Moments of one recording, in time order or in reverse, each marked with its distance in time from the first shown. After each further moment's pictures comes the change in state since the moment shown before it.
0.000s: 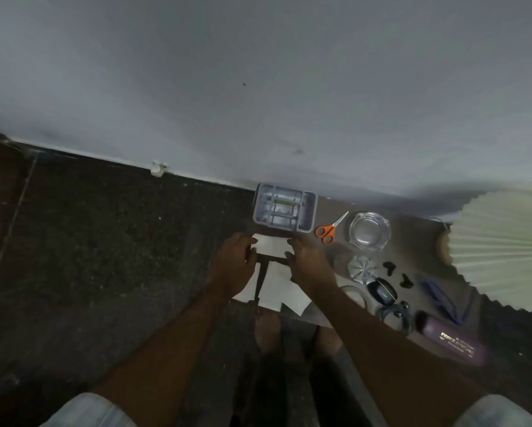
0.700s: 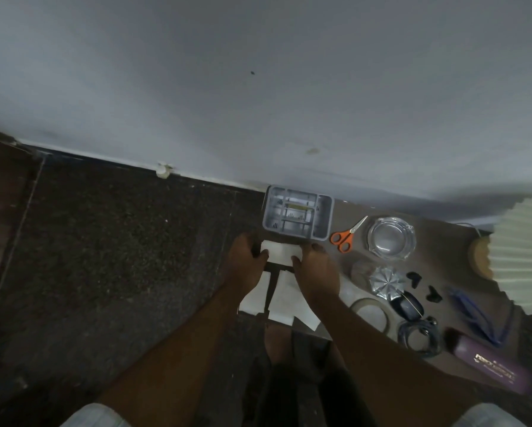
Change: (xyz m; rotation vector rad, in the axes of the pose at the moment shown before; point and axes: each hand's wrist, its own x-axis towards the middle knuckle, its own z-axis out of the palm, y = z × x) left_hand 0.036 -0.012 0.029 -0.288 0.031 -0.440; right_hand 0.023 0.002 0.042 -0.012 0.098 0.201
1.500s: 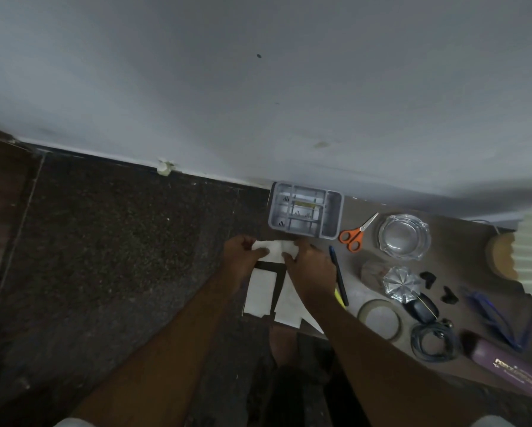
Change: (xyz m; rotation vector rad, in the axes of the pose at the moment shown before) left_hand 0.022 -0.009 -0.018 -0.369 -0.099 -0.258; right_hand 0.009 -0.017 0.025 0.100 0.054 0.030
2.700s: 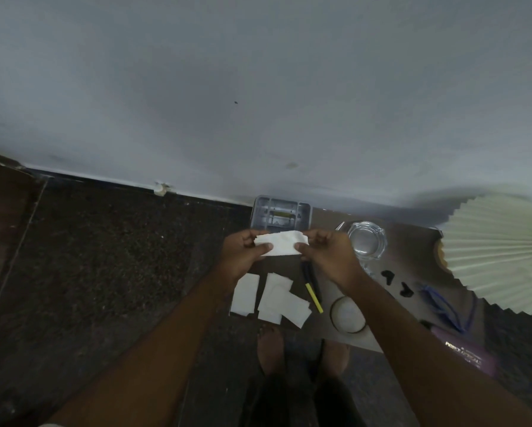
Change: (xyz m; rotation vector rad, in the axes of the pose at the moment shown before) left_hand -0.070 0.058 0.011 -0.110 -0.159 0.173; right_hand -0.011 0.023 -0.144 0.921 -0.179 0.082
